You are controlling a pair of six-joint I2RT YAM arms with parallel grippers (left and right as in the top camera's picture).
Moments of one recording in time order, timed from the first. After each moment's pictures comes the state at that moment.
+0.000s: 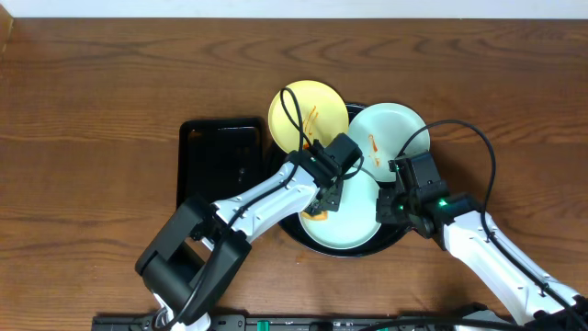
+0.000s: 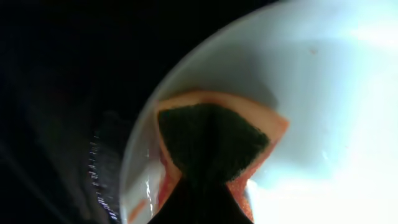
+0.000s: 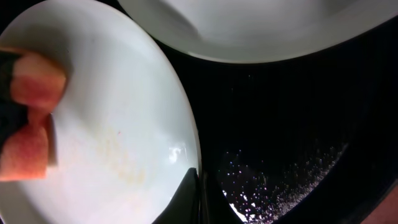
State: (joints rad) left arm -0.77 1.87 1.19 -0.70 -0.07 -0.56; right arm 0.37 1.34 0.65 -0.49 -0.11 0.44
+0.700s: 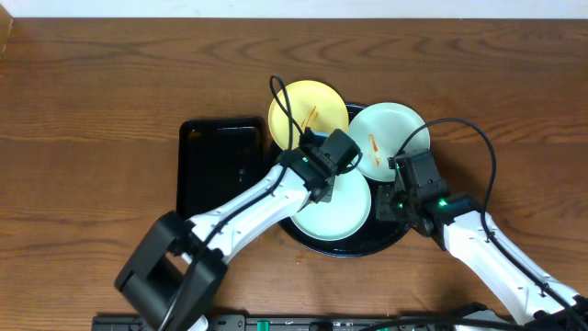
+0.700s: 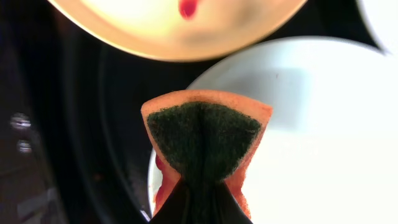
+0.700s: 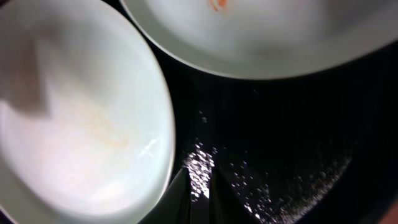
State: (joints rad) left arm -0.77 1.76 1.19 -0.73 -0.27 -0.56; right arm 0.37 1.34 0.65 -0.45 -0.12 0.44
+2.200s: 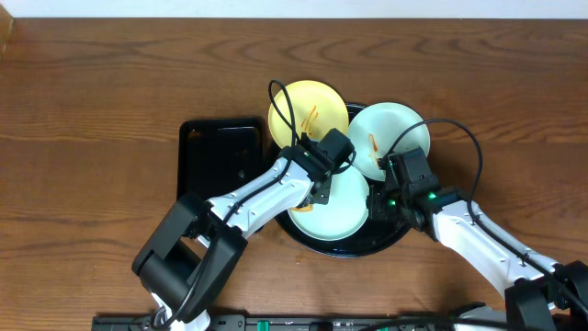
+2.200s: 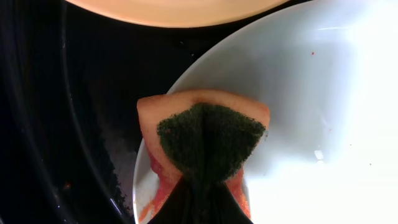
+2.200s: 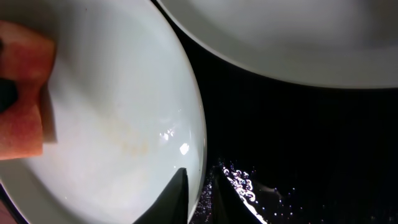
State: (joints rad) left arm -0.73 1.86 1.19 -0.73 -0.17 -0.57; right arm 0.37 1.46 0.65 -0.36 -0.24 0.44
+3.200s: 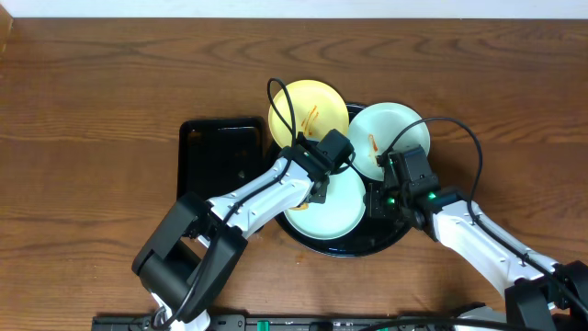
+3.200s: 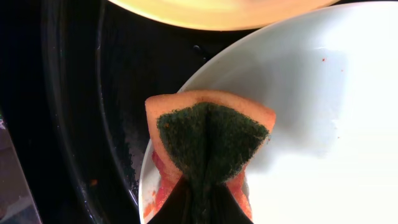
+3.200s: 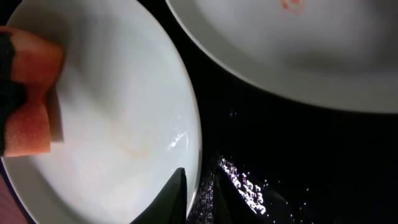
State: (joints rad) left arm -0.73 1.86 1.19 -0.75 -0.24 -0.59; right arm 0.37 1.46 0.65 -0.32 -0.25 0.44
